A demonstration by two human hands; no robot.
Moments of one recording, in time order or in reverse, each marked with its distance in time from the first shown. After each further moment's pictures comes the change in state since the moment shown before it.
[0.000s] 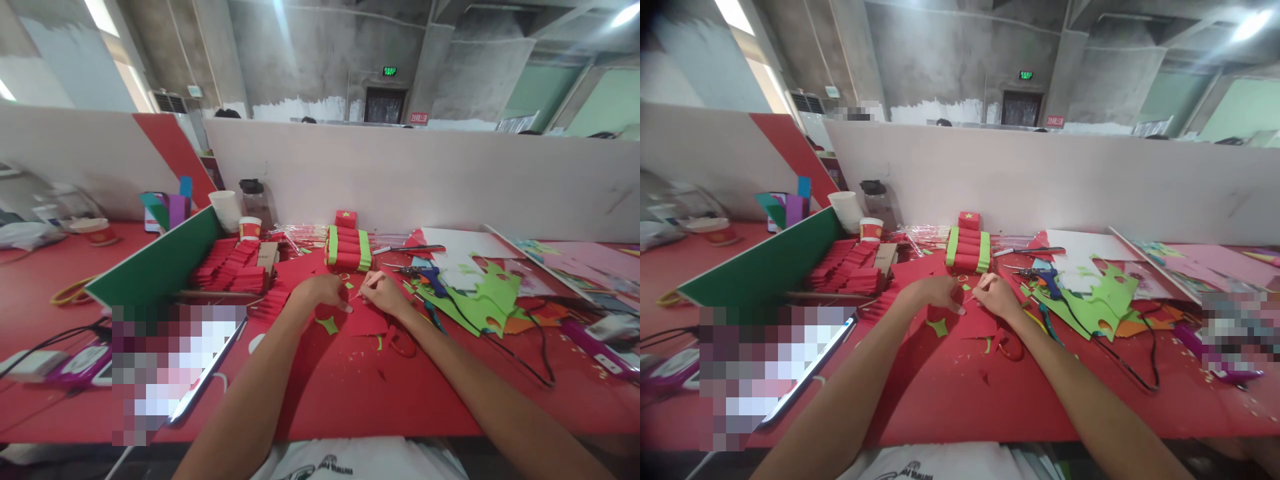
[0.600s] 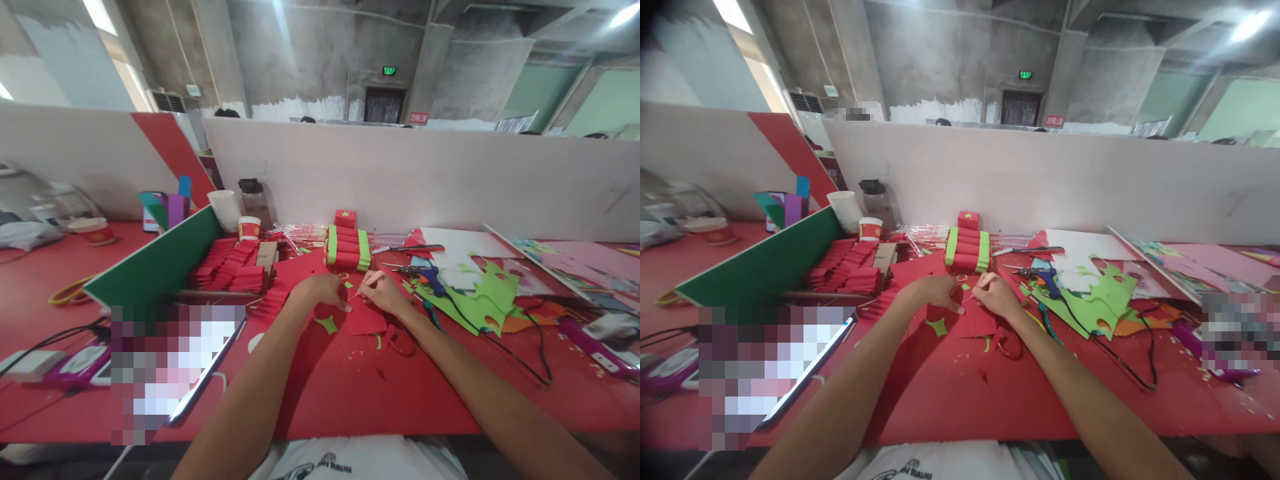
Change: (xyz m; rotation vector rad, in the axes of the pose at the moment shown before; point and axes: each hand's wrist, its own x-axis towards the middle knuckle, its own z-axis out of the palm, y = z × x) left_hand 0.000 0.000 0.000 -0.003 0.003 0.020; right_hand 0.002 0.009 0.002 0.039 0.001 0.006
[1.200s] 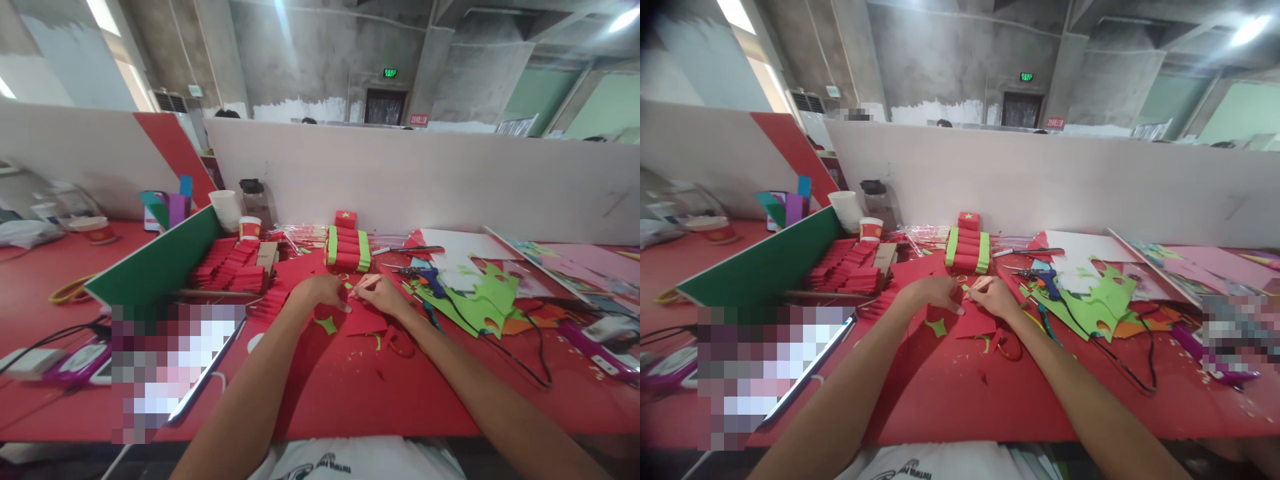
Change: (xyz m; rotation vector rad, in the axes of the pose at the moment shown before) left_hand -0.001 0.000 0.000 -0.021 -0.011 0.004; right_hand -0.002 -0.009 -0.003 0.075 -0.112 -0.099
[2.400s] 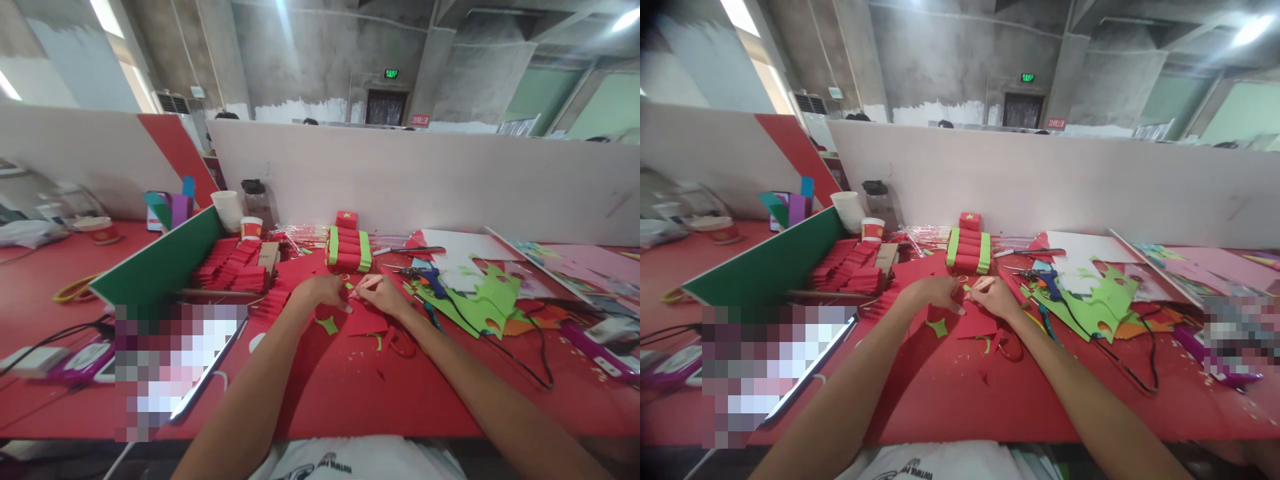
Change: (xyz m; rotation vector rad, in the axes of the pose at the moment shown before) left_hand 0.001 -0.001 0.003 -0.011 0.036 -0.005; right_hand 0.001 0.000 0.001 0.024 0.017 0.030
